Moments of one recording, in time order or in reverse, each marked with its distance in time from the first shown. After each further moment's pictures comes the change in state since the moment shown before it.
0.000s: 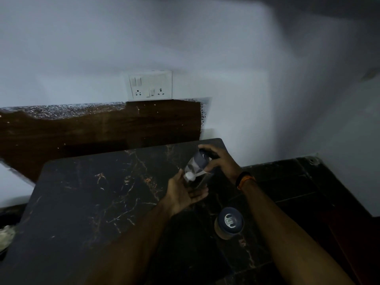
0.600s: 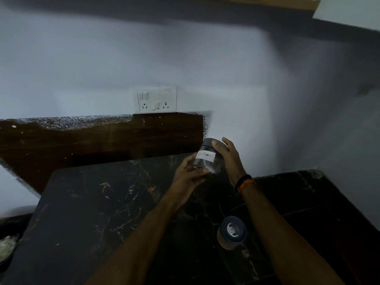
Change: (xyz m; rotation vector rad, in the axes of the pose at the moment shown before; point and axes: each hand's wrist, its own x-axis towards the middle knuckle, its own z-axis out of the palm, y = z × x) left_hand -0.036 0.029 0.060 0.392 -0.198 0.499; right_hand 0.006 -0.027 0.007 0.266 0.452 0.033
